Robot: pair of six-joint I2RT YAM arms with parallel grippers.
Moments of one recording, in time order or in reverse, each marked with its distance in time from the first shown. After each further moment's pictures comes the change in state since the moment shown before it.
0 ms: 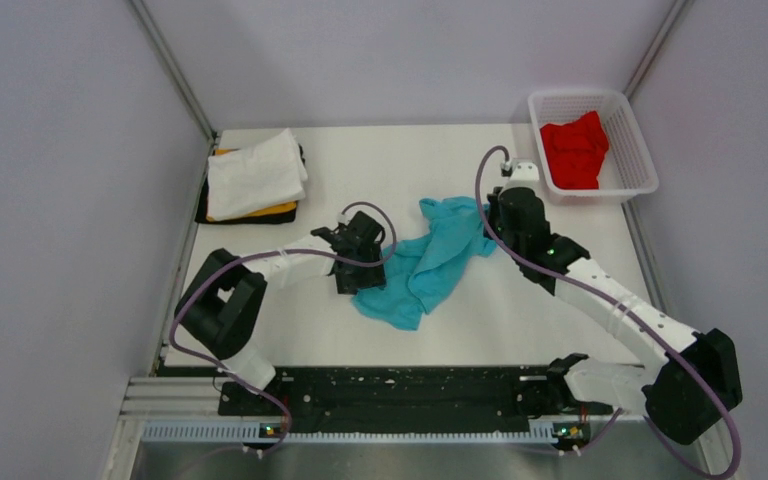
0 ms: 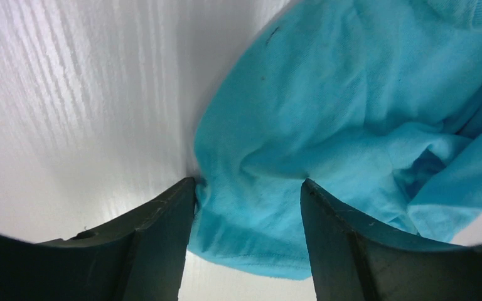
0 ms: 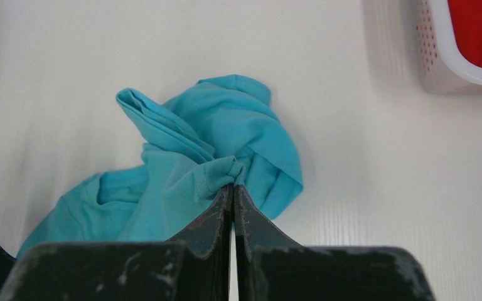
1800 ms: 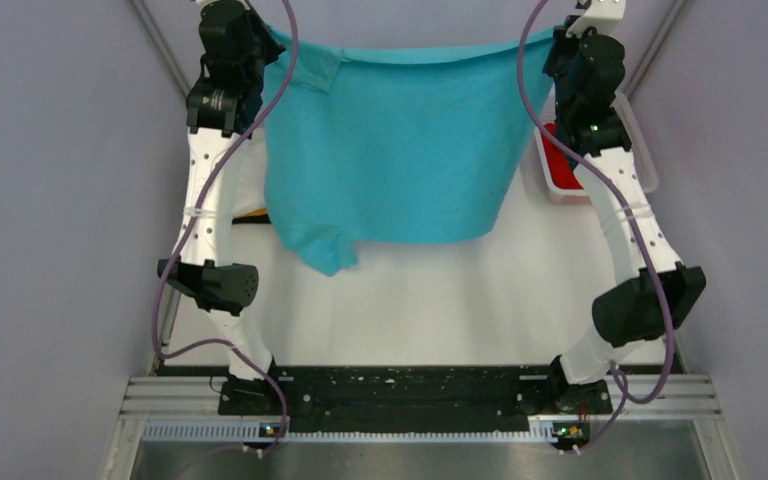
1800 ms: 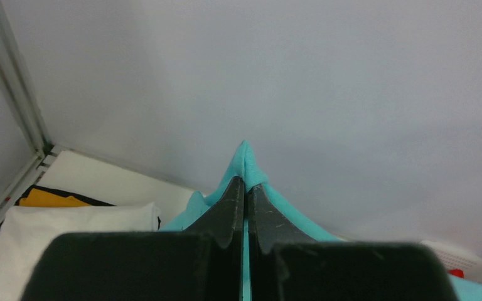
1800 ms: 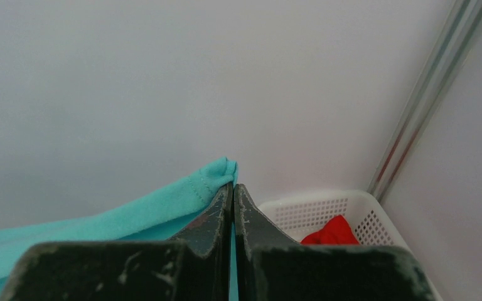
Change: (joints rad) left arm 0.508 0.182 1.437 -0.037 -0.214 0.387; right arm -0.335 0.491 0.966 0.187 -0.079 -0.368
